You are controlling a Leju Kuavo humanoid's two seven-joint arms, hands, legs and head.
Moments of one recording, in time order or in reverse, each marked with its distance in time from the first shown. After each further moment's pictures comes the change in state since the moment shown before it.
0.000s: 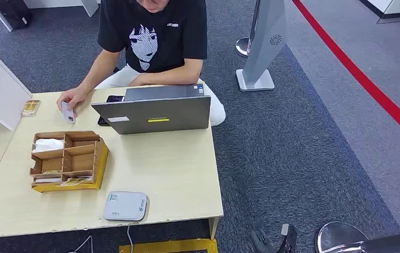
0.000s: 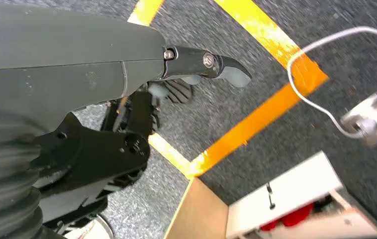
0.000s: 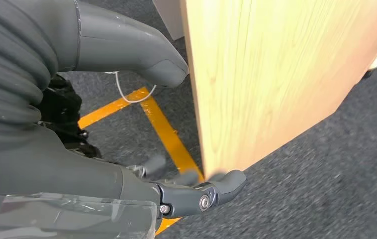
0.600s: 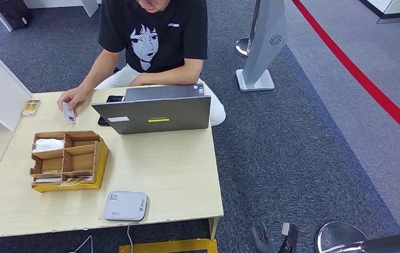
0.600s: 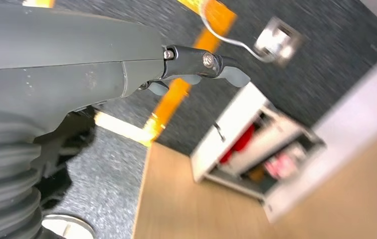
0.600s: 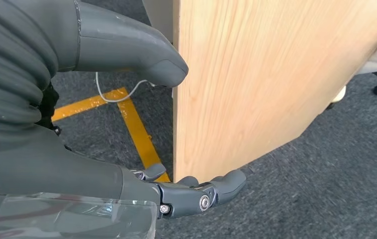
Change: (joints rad) left arm 0.088 -0.063 -0.035 -0.333 -0.124 -0.119 -0.088; right arm 0.017 -0.044 0.237 0.015 -0.156 0.036 -0.173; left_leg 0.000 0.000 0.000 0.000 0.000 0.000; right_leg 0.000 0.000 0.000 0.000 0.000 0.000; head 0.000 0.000
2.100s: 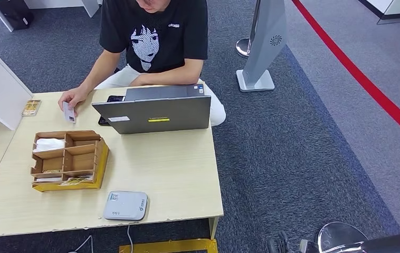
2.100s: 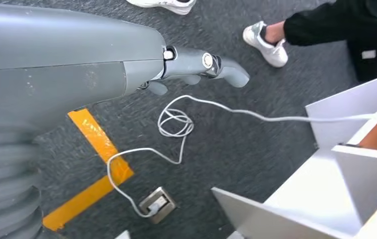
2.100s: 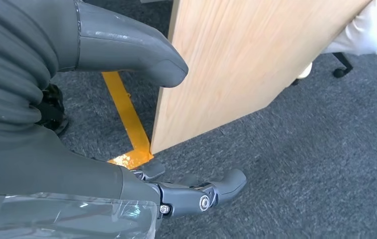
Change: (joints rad) left arm 0.207 -0.237 0.453 -0.714 -0.191 0.391 0.040; right arm 0.086 -0.041 -0.160 -0.001 0.206 0.031 -0.184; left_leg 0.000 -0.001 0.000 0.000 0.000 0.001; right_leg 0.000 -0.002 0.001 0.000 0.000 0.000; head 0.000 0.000
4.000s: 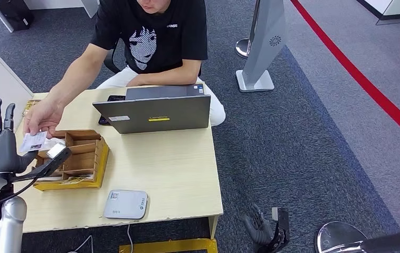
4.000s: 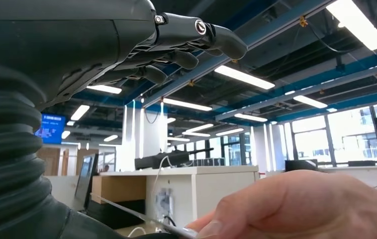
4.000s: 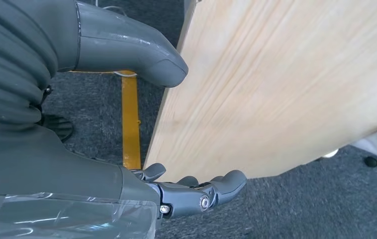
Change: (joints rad) left arm -0.652 0.491 -0.696 0.025 -1.660 0.215 0.240; right arm -0.156 0.073 -0.174 -0.032 0.469 0.072 0.149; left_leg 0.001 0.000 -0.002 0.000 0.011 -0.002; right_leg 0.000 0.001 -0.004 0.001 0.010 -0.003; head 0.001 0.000
